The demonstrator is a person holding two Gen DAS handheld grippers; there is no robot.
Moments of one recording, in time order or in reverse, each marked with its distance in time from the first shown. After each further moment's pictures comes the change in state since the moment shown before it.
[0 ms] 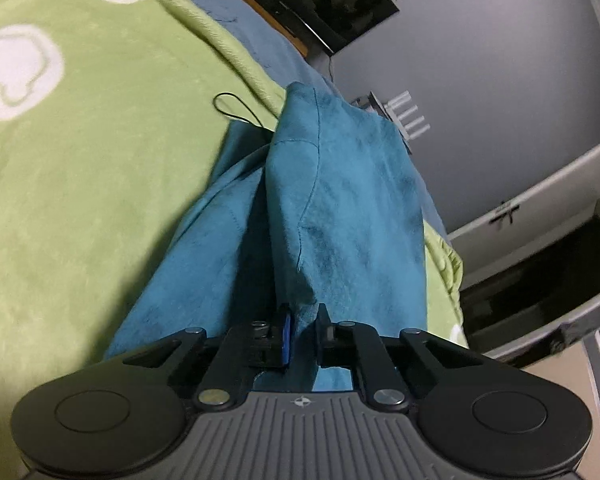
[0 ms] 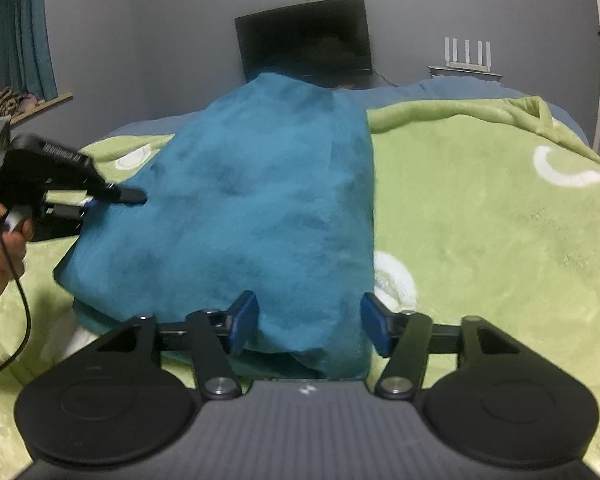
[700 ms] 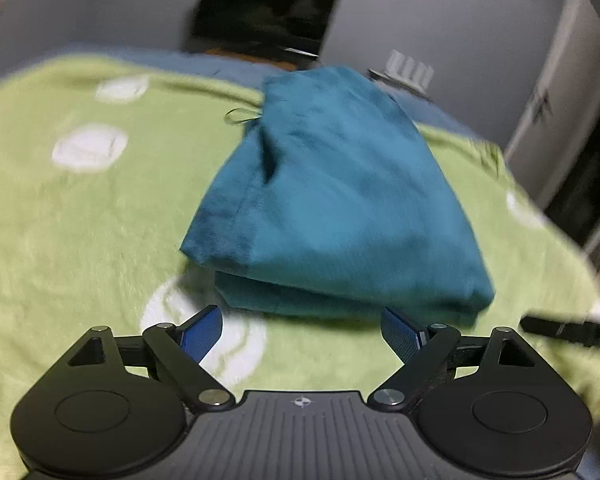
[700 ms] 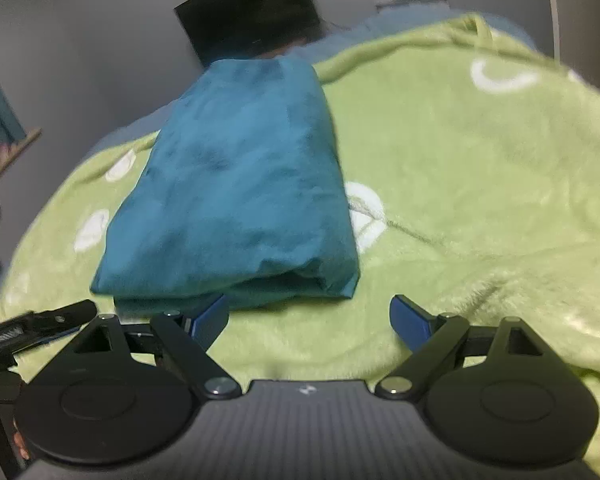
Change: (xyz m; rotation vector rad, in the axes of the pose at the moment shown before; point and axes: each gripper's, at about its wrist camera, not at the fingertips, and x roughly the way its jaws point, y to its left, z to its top) left arm -0.096 -0.073 -0.153 0.554 -0.073 0.373; right arm -0.073 0.005 -0.010 0.185 0.140 -0.032
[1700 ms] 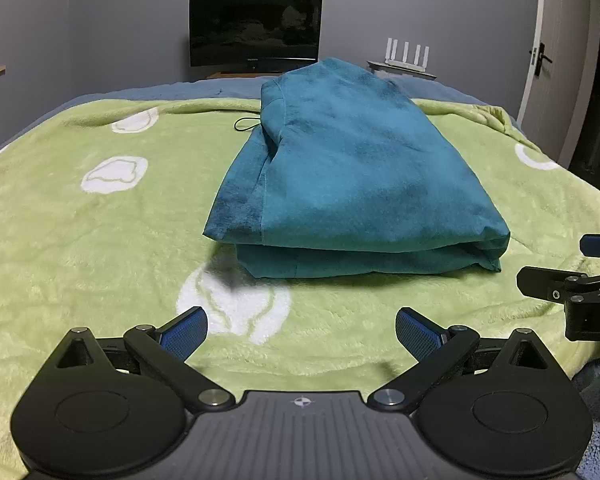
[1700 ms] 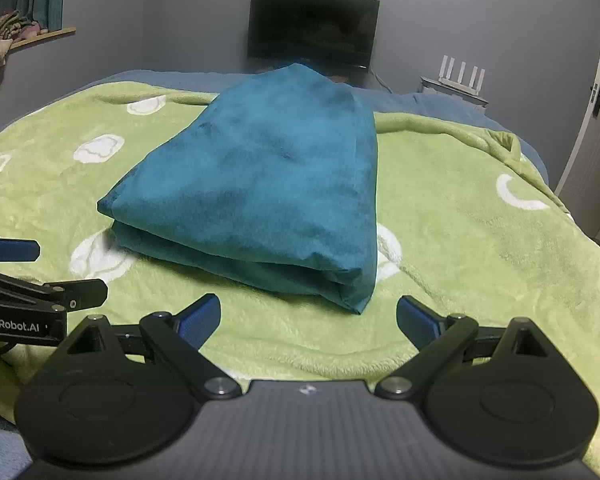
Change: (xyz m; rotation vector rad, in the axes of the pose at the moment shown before) left arm -0.018 -0.021 -0.033 0.106 -0.016 0.110; right arm -0.018 0.069 -0.028 -0.371 -0.080 -0.149
